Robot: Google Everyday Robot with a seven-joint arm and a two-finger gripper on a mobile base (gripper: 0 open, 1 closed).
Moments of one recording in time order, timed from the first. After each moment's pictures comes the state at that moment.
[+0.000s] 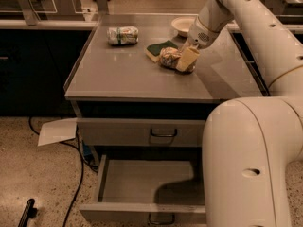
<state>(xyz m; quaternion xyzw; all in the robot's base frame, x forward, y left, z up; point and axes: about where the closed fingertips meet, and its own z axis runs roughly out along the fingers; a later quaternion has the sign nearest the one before) 0.733 -0.123 0.841 -0.61 0.77 0.10 0.19</state>
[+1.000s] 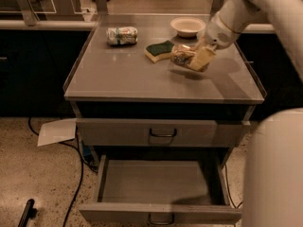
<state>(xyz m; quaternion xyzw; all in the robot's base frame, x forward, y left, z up) 0.695 -0.151 0.867 -0.60 0.76 0.11 0.23</state>
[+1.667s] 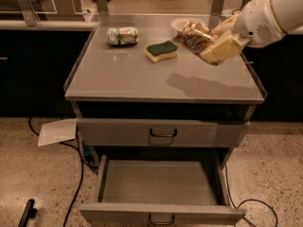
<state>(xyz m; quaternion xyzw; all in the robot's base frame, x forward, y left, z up) 0.578 -0.152 0.976 -0.54 0.74 0.12 0.38</state>
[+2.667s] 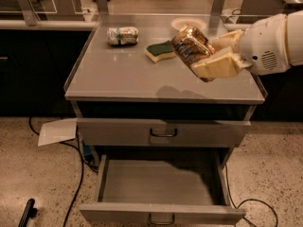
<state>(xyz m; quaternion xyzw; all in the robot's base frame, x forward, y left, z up) 0.509 -0.120 0.985 -0.49 0.72 0.19 0.45</state>
